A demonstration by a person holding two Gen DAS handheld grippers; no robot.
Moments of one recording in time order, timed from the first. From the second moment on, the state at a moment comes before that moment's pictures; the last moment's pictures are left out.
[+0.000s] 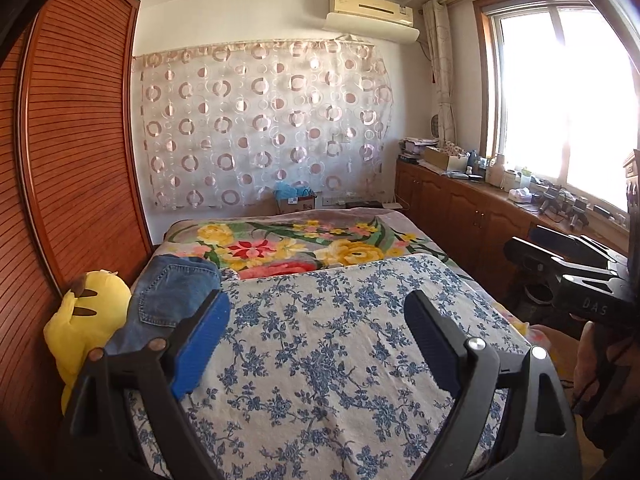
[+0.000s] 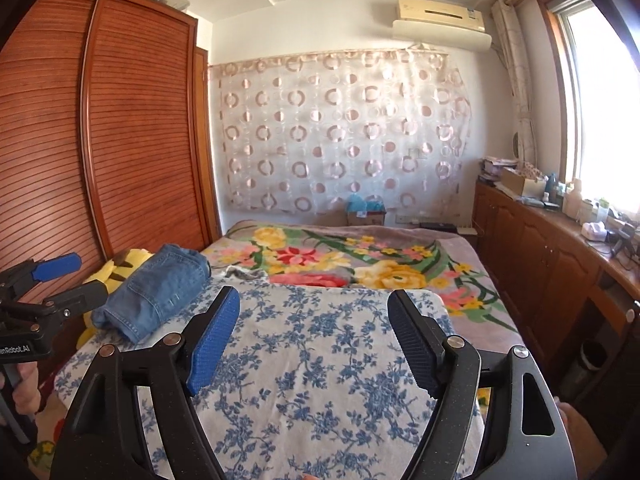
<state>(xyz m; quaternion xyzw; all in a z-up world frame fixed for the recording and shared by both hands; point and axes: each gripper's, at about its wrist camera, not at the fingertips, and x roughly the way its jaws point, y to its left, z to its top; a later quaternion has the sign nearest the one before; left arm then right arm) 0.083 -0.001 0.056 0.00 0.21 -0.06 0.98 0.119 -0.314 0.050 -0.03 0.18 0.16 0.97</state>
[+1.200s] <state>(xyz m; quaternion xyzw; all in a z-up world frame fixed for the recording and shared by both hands) 0.044 0.004 0.043 0.00 0.22 -0.02 0.98 0.079 -0.326 0.032 -0.02 0.19 0.15 0.97</state>
